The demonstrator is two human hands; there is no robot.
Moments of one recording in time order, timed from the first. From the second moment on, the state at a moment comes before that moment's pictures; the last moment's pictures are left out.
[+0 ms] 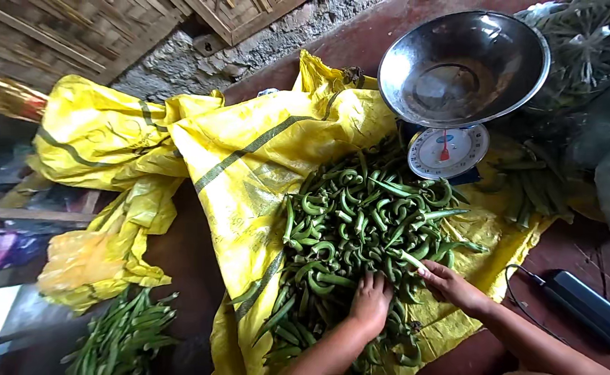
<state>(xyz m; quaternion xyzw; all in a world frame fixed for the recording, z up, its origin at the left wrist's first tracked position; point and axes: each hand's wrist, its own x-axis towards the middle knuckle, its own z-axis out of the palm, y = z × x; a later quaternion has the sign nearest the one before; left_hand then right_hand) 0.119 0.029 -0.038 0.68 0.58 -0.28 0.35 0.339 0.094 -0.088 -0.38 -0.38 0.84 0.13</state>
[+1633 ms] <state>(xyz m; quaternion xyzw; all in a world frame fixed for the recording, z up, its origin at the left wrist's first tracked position) 0.151 0.073 0.258 0.76 0.65 -0.10 0.02 0.347 0.100 -0.081 -0.41 -0.43 0.80 0.12</state>
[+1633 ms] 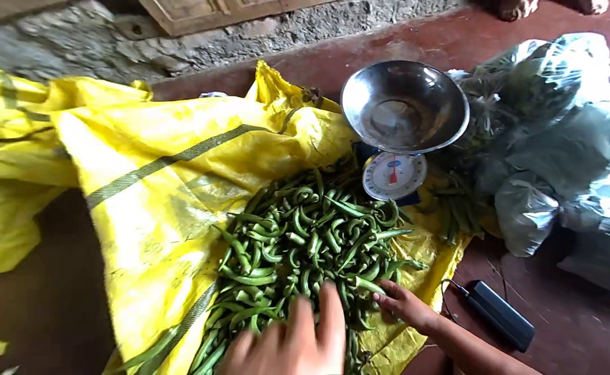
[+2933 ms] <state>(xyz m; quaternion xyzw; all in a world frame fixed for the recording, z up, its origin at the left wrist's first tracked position) 0.027 -0.123 -0.085 0.30 0.93 0.19 0.07 0.211 0.206 0.082 -0.40 -0.75 0.51 -0.11</state>
